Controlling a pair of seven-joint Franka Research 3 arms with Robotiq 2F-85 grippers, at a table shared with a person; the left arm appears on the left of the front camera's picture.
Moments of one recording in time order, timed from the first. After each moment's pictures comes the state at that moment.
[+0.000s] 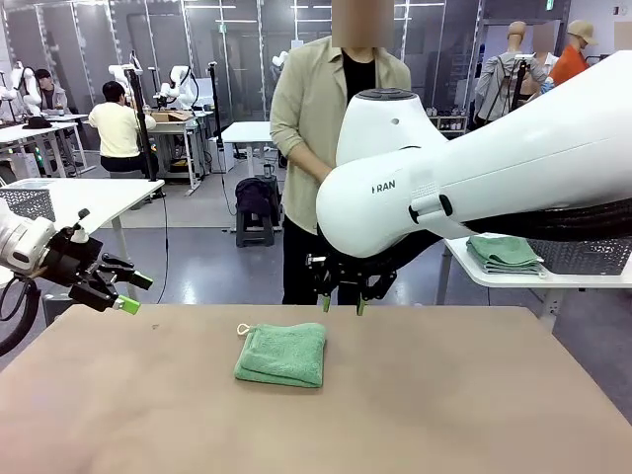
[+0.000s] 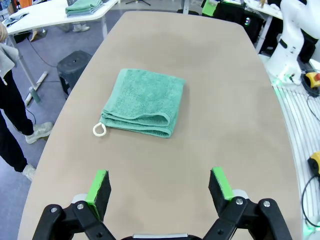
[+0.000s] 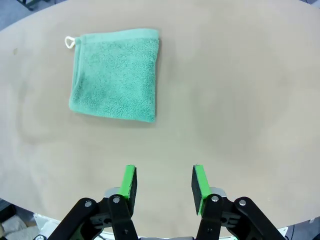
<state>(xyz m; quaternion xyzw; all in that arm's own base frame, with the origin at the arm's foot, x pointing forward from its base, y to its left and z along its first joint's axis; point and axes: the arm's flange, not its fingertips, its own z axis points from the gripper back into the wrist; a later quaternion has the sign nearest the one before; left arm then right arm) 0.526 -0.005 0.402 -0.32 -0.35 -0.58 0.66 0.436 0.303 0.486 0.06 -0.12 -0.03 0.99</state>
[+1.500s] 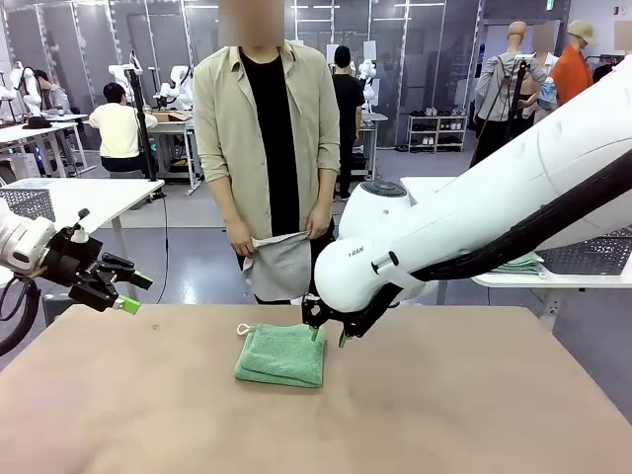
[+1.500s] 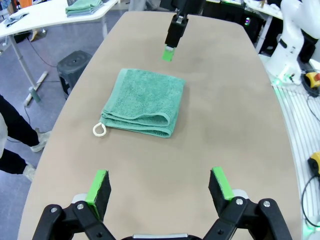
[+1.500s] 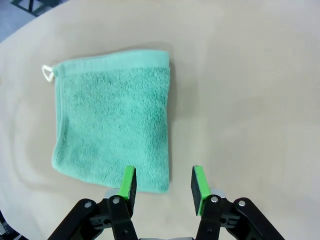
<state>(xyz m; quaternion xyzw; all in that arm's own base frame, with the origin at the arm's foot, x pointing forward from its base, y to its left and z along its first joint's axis) 0.526 -0.005 0.402 -0.32 -0.35 -0.58 0.66 0.516 0.306 0.357 0.12 -0.11 -0.07 0.98</state>
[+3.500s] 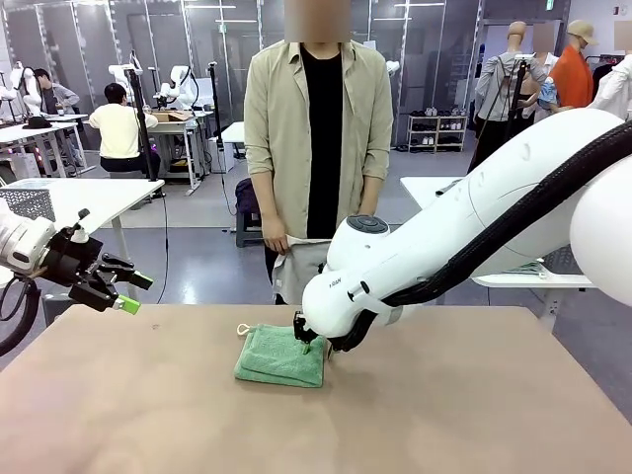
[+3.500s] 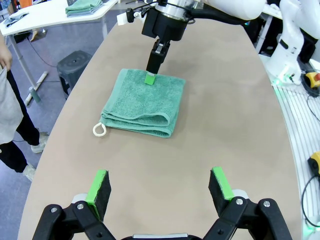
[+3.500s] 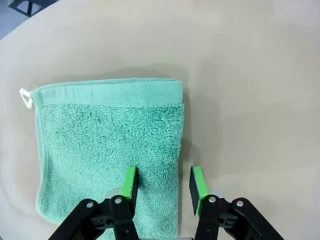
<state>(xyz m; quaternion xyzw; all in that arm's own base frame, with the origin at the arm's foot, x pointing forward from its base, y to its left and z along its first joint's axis) 0.526 -0.005 0.402 -0.32 -0.35 -0.58 0.66 0.549 0.324 0.295 0.13 -0.12 -0.07 0.98</state>
